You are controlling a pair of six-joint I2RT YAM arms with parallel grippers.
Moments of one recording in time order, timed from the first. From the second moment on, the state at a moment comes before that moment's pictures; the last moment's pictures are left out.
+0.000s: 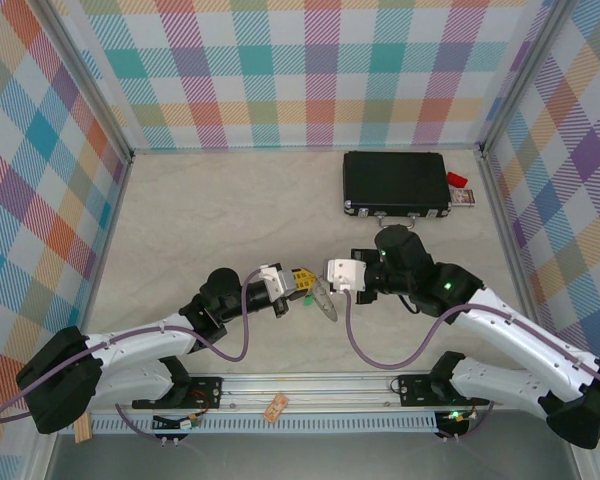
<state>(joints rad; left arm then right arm) -0.86 1.09 0.38 0.70 0.35 0.23 0.84 0.97 0.93 -0.57 -0.23 -0.82</state>
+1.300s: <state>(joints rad) -0.86 1.09 0.38 0.68 0.36 0.23 0.87 1.00 0.92 -0.57 -0.20 -0.82</state>
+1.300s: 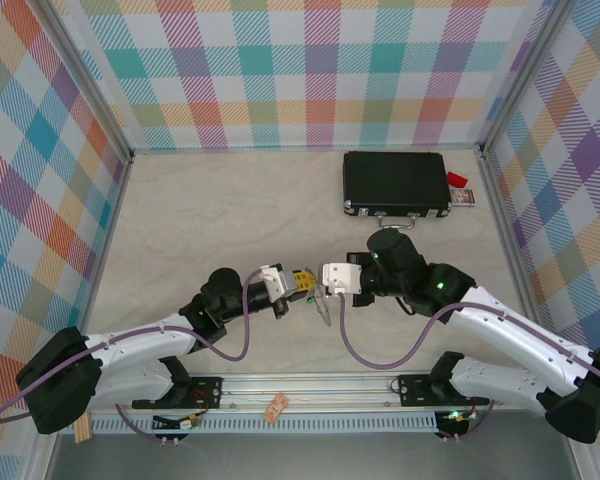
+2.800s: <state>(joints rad) -0.87 1.09 0.38 0.67 0.37 0.22 0.89 0.99 0.90 -0.54 -0.19 -0.82</state>
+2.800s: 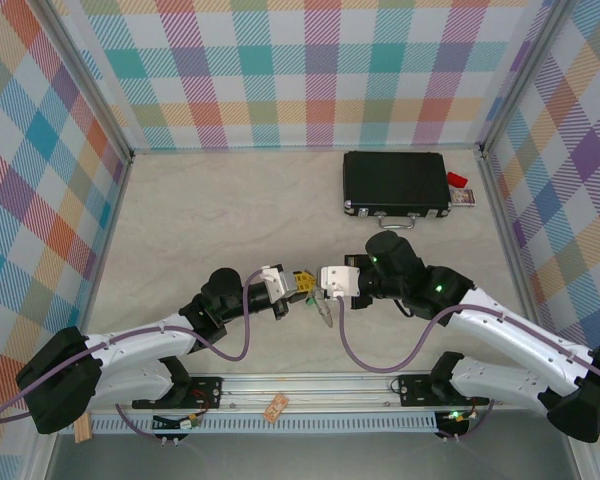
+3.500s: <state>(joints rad) -0.87 1.09 0.38 0.65 0.35 0.21 0.90 0.97 0.87 -0.54 -0.16 -0.82</state>
